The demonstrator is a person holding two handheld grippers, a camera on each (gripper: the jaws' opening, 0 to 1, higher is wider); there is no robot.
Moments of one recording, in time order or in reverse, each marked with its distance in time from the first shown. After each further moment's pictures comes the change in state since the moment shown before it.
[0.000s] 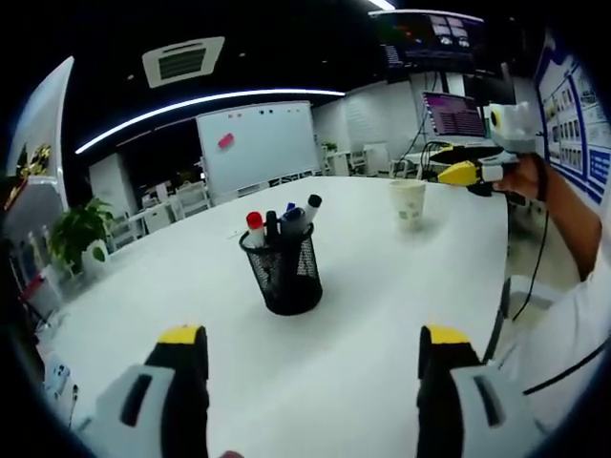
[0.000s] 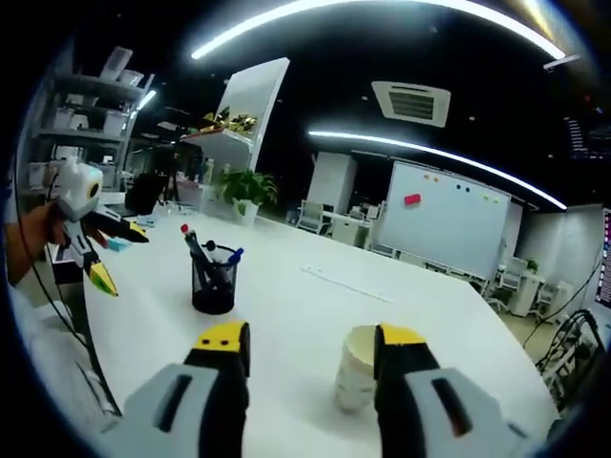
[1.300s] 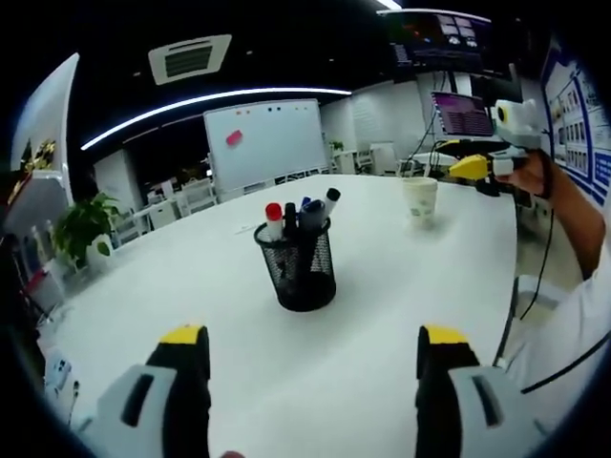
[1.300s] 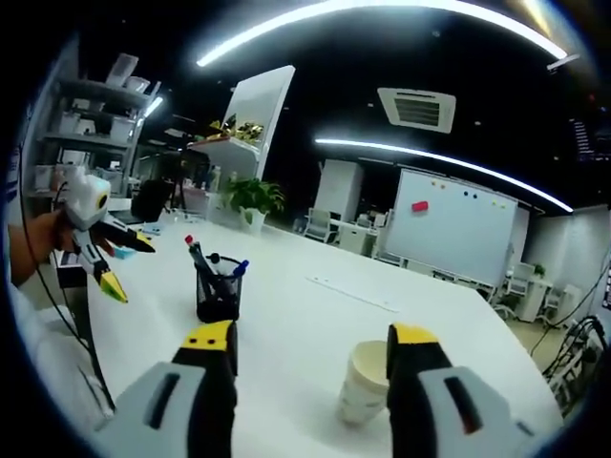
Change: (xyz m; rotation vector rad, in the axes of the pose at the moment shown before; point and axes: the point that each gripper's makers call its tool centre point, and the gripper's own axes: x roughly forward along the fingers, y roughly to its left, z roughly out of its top) left arm 0.002 0.015 -0.006 -0.018 0.008 0.024; right arm 0.007 0.002 0.012 0.002 -0.040 0.029
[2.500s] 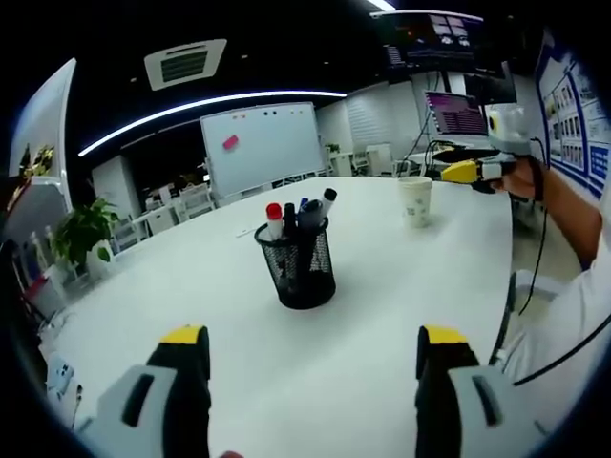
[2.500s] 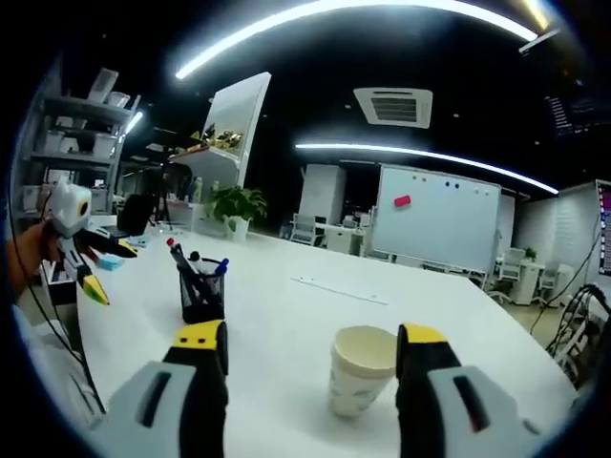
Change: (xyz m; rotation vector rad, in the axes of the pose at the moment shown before) left arm -0.008 -0.001 -0.001 0.025 -0.021 -0.006; right arm 0.000 -0.023 -0.021 0.086 -0.016 -0.079
